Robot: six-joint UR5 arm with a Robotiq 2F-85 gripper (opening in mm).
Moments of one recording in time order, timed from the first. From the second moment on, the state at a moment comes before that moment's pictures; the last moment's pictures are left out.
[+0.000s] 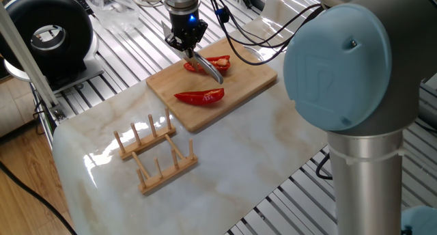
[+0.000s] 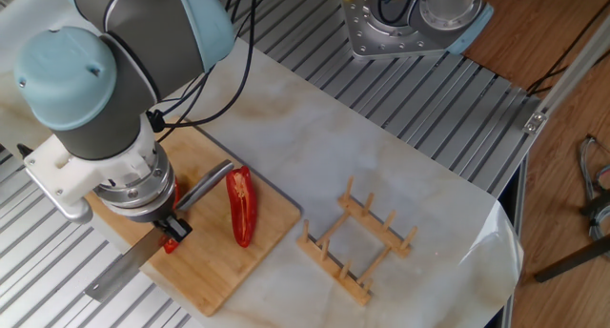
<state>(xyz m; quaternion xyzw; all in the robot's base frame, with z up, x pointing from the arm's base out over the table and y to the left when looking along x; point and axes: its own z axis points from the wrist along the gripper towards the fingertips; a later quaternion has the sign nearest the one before) 0.702 0.010 0.073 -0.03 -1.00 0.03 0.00</state>
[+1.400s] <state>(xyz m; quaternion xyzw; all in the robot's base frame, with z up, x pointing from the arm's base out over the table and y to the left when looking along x) 0.699 0.009 0.068 -0.03 -1.00 0.03 0.01</state>
